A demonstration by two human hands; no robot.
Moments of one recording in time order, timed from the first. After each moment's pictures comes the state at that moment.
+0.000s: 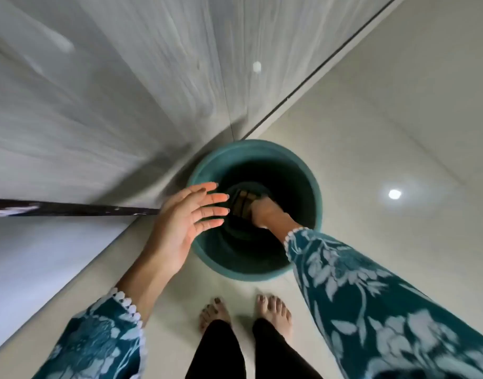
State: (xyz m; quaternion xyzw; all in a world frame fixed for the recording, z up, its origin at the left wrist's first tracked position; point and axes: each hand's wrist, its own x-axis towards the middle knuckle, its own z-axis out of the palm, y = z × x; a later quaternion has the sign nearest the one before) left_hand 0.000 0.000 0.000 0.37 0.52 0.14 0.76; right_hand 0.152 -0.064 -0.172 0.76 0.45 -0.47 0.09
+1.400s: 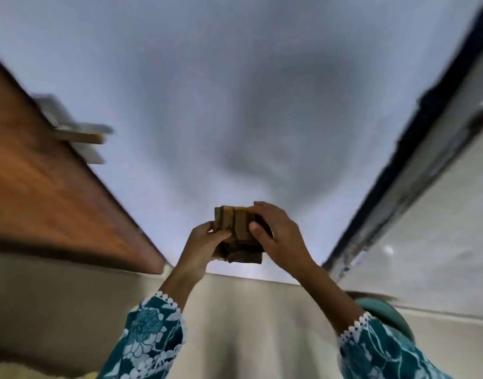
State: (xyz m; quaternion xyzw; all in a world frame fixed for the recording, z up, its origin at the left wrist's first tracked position) left_hand -0.452 -0.161 0.580 0.32 0.63 0.49 0.51; right_hand -0.279 -0.114 0.589 0.42 0.81 -0.29 -0.29
